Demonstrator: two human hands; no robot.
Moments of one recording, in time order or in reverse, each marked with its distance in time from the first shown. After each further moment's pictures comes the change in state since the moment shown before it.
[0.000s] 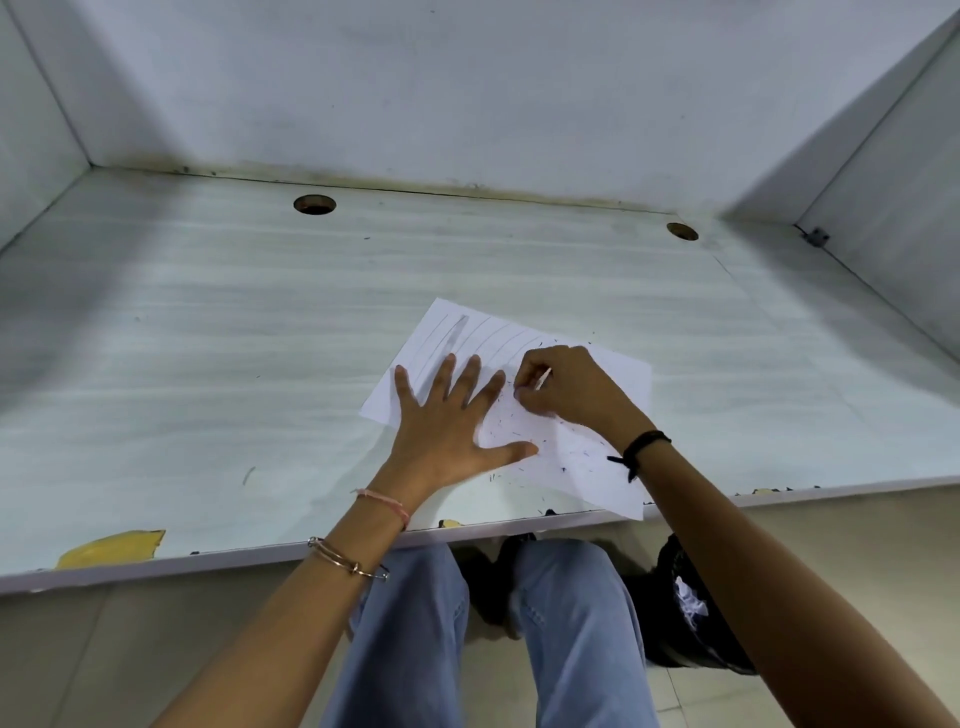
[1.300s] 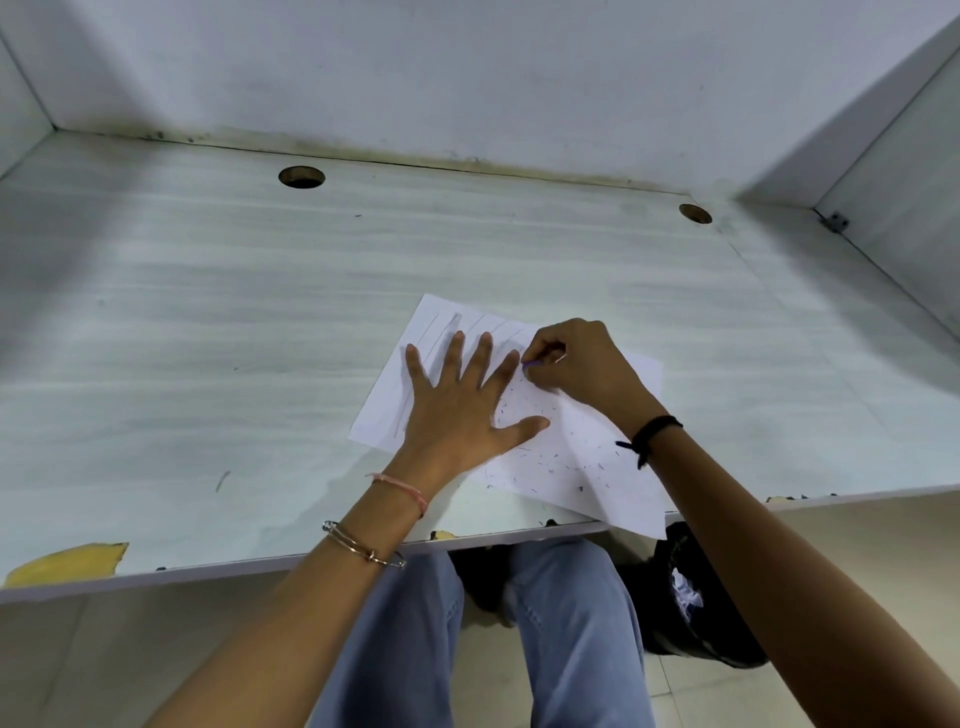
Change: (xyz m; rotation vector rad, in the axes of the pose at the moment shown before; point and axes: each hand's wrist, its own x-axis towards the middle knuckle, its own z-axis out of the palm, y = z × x) left_hand 0.030 0.009 0.010 0.015 0.063 0.013; right_hand 0.022 0.006 -0.010 -0.029 0.072 0.008
